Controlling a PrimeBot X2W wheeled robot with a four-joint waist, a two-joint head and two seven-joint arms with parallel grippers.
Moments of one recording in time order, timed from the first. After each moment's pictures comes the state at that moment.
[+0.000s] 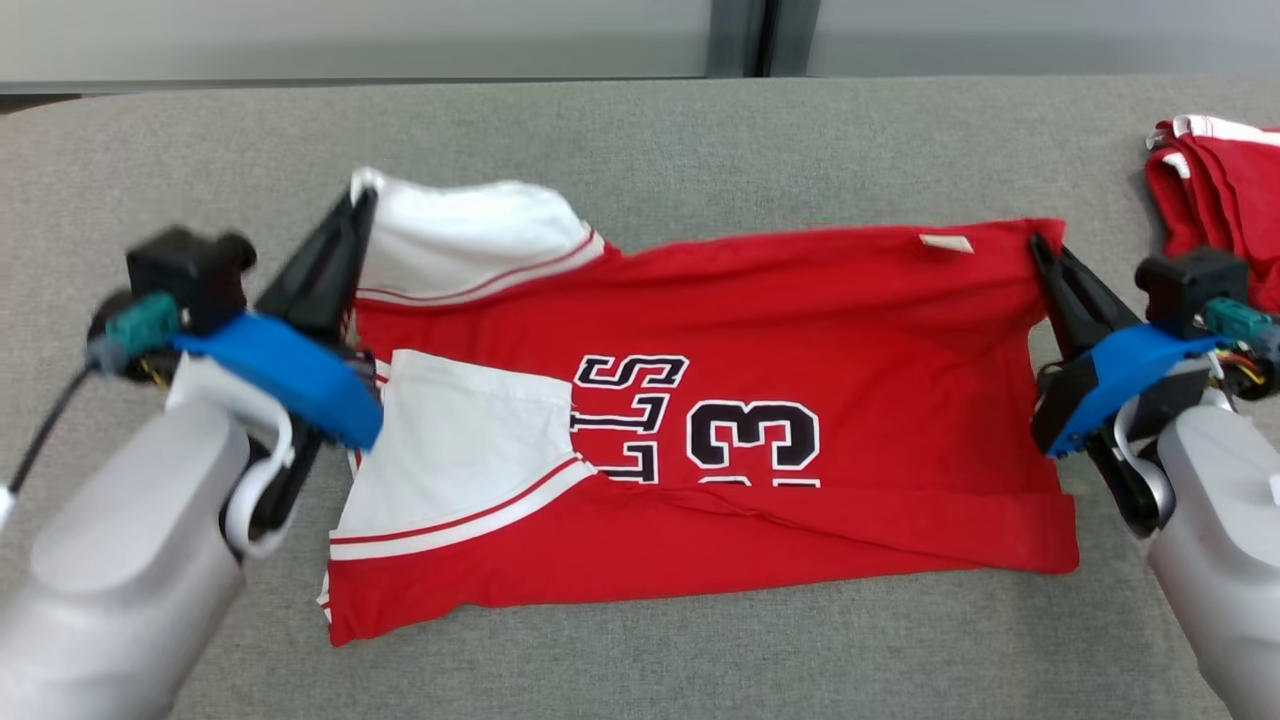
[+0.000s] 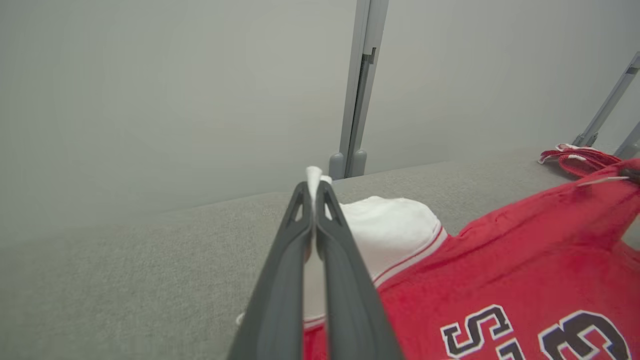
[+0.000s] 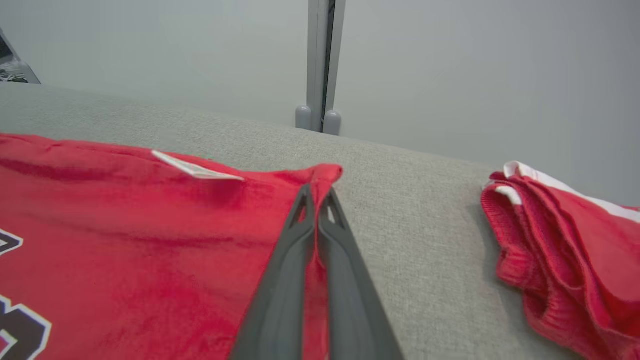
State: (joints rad) left arm -0.79 0.52 -0.86 0.52 -0.90 -0.05 -0.26; right arm -0.70 -0.35 0.33 0.78 0.37 0.13 -0.21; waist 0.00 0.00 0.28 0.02
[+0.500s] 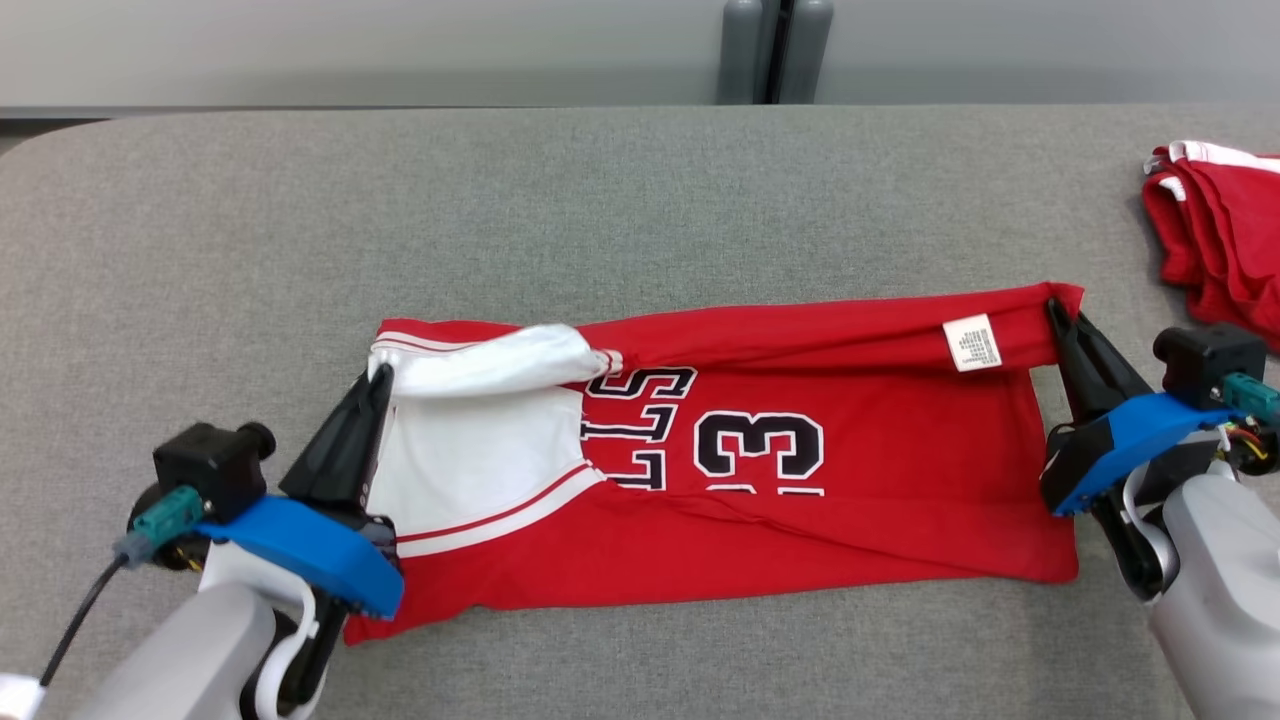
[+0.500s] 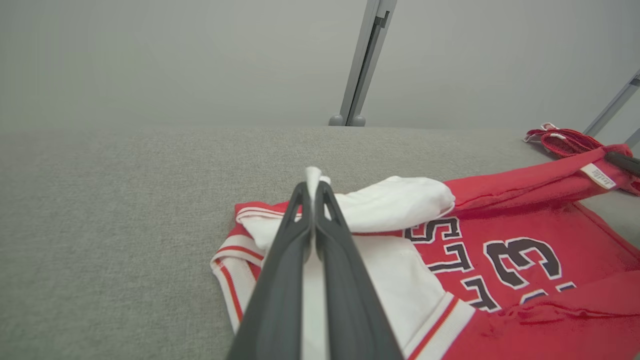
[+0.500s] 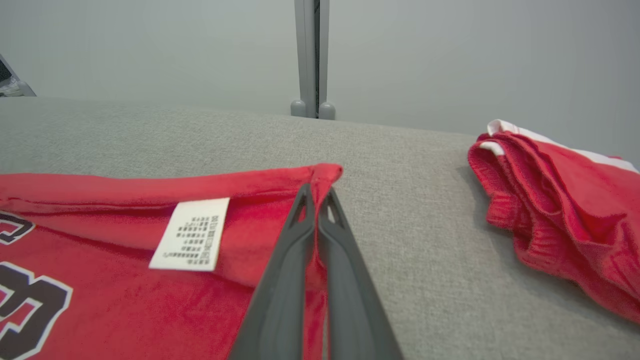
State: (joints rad) left arm -0.43 0.55 -0.74 0.28 -0.89 0.04 -0.26; right arm -0.58 -0.34 0.26 0.76 0.39 0.13 -0.26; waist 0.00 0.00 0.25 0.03
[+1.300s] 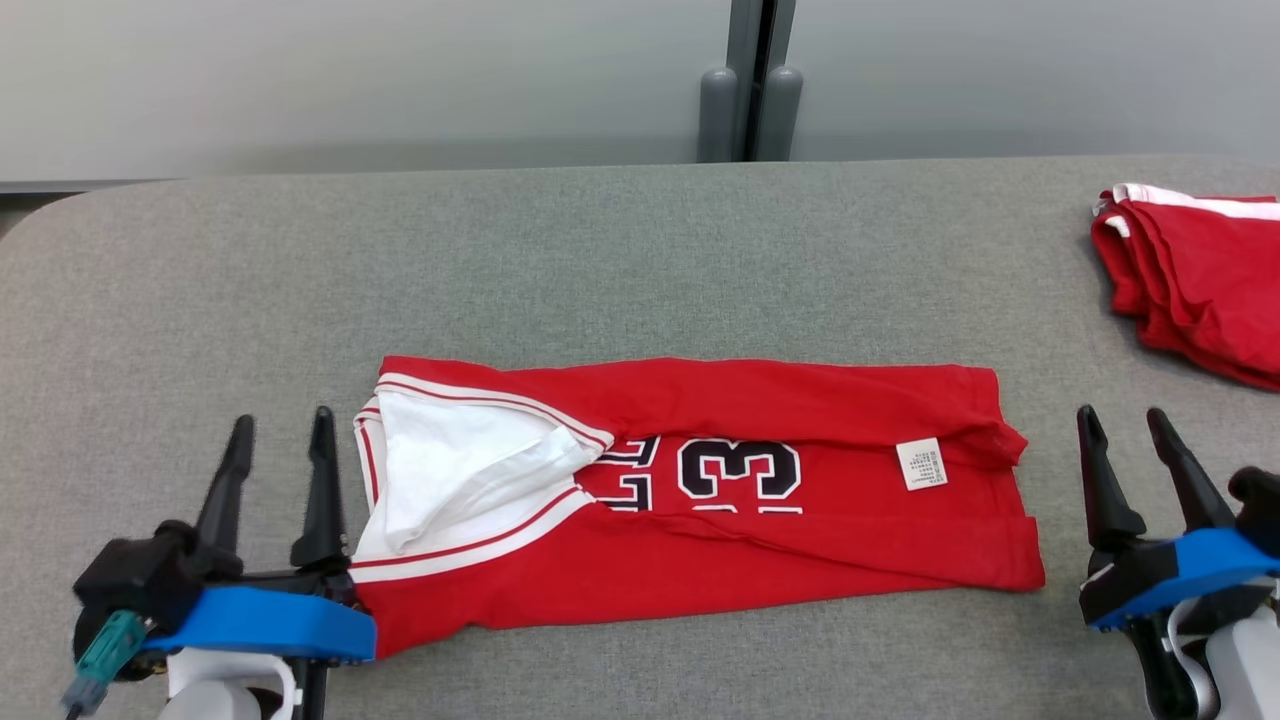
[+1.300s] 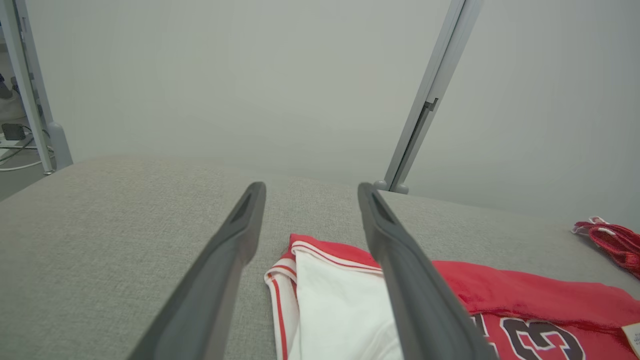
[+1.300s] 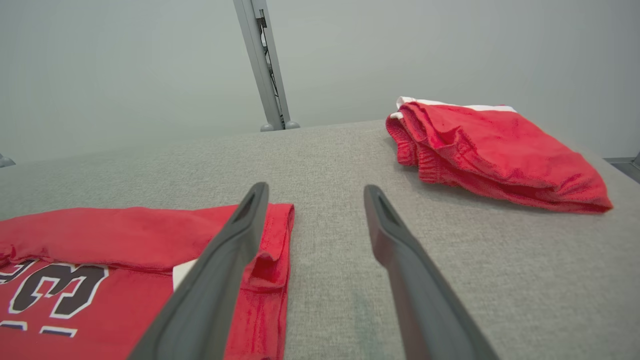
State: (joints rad) left arm -0.12 0.35 -0.31 0.13 -0.62 0.10 -0.26; right arm -0.26 -0.27 0.02 0.50 0.39 0.13 -0.26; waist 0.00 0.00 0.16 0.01
